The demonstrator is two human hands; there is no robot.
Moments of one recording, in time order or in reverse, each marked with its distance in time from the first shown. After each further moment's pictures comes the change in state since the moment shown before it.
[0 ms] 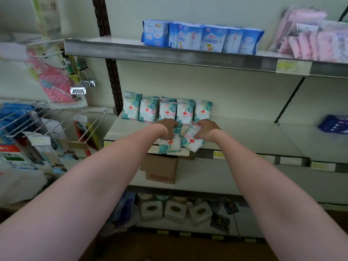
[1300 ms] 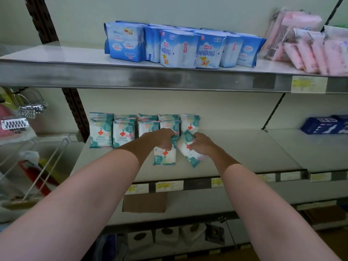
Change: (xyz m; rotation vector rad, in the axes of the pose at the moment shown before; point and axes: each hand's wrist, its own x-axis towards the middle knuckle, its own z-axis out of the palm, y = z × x) left_hand 0.156 -0.008 -0.017 0.035 -0.158 0.178; right_hand 0.131 0.045 0.007 0.130 0.079 0.205
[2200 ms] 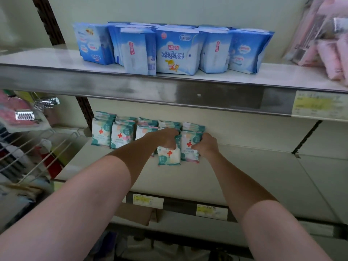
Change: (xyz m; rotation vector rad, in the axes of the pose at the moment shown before) left_hand 0.062 0.043 -0.013 -0.086 0.077 -0.247; right_hand 0.098 0.035 -0.024 0.168 0.088 -0.082
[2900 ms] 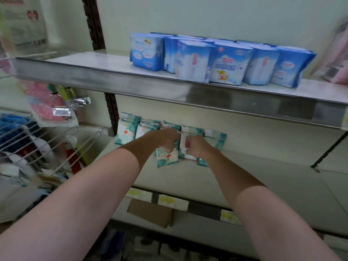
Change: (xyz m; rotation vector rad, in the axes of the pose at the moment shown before) left_hand -0.054 -0.079 -0.028 0.120 0.014 0.016; right_hand -0.037 -0.095 0.051 -0.465 -0.261 -0.410
